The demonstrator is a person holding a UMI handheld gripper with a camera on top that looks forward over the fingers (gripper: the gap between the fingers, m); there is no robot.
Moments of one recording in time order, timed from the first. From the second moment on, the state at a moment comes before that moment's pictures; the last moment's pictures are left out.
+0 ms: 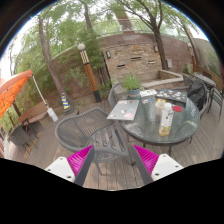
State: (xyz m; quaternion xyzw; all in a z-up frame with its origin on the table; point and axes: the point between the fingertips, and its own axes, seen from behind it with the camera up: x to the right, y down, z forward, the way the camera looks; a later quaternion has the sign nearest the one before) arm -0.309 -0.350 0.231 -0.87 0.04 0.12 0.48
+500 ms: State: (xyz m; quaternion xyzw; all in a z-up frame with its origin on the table) arm -0.303 -0.329 0.197 -0.86 0.08 0.07 0.51
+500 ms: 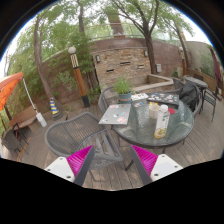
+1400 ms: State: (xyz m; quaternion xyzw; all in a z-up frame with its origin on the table) arm -0.069 -0.067 0.089 -0.76 0.06 -0.07 0.65
